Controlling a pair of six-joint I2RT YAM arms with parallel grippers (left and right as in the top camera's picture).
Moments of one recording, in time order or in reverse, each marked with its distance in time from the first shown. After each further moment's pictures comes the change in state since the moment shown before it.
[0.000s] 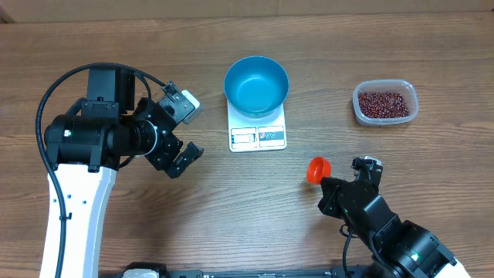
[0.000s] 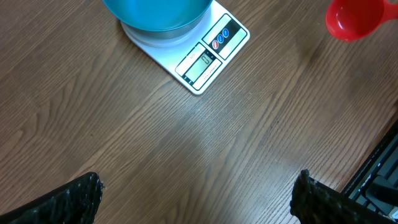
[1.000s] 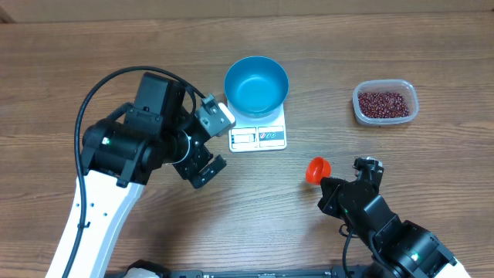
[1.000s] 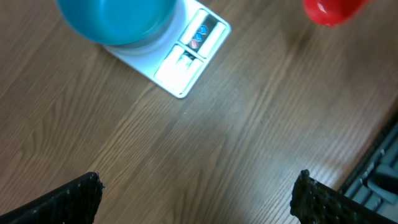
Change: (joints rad) left arm -0.254 -0.009 0.000 0.016 -0.157 -0.091; right arm 0.000 0.000 0.000 0.000 -0.010 0.056
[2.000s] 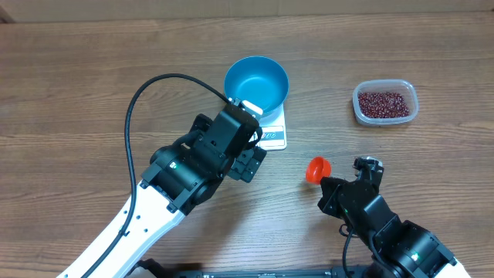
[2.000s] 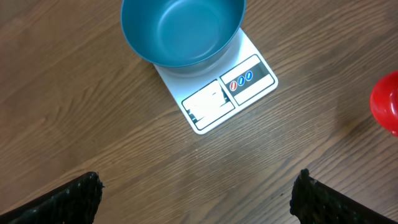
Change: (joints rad) left arm -0.373 -0.018 -0.191 0.331 -0.495 -0.623; right arm 0.000 0.000 0.000 0.003 0.003 -0.002
